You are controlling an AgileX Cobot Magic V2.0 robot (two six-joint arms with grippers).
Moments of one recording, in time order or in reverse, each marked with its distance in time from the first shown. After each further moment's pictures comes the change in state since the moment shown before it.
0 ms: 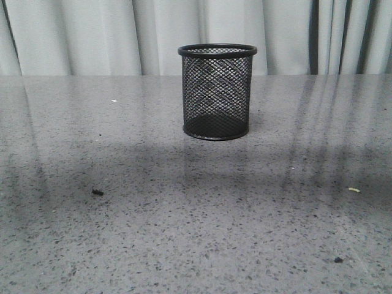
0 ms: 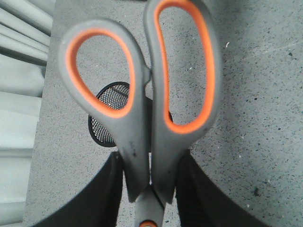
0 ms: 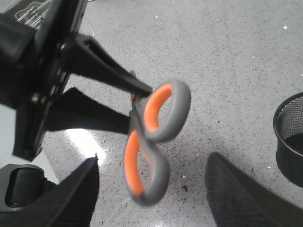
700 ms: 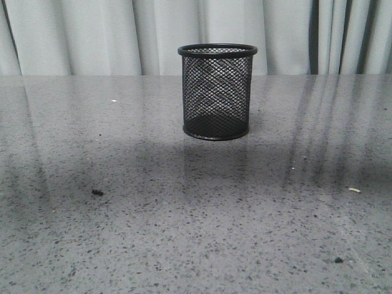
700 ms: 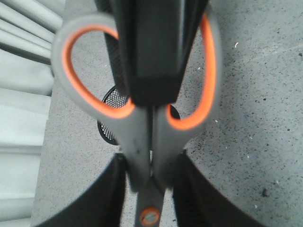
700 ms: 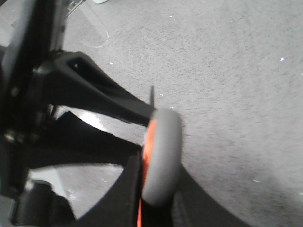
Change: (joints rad) left arm 0.000 -0.011 0.001 -0.008 -0.018 -0.002; right arm 0.008 0.135 -0.025 0.132 -0.073 -0.110
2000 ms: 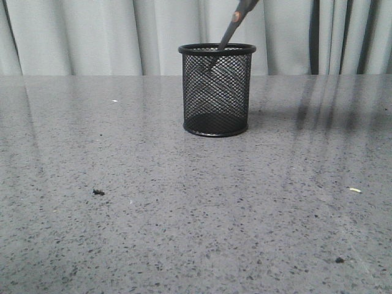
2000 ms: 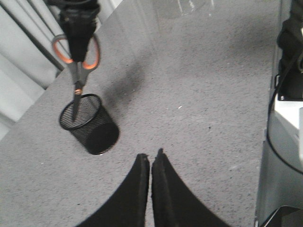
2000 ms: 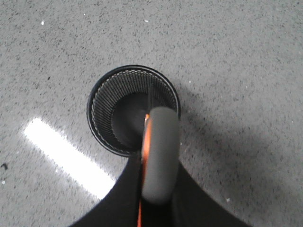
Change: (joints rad) left arm -0.004 -0.569 0.221 -0.051 0.107 -0.557; right arm -0.239 0.407 -0.600 -0.505 0.616 0.045
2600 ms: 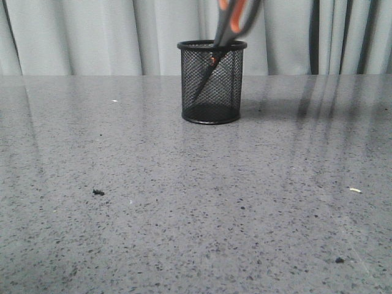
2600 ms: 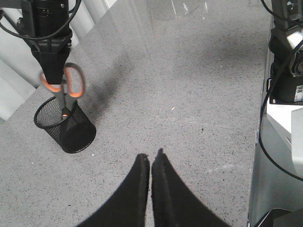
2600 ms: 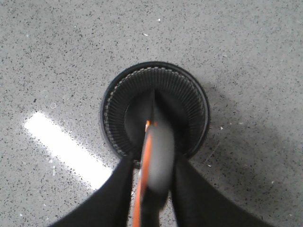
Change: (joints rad) left arm 0.000 -0.002 0.017 -0.017 -0.006 -0.006; right arm 0.009 0.166 -0.124 0.003 0.000 0.000
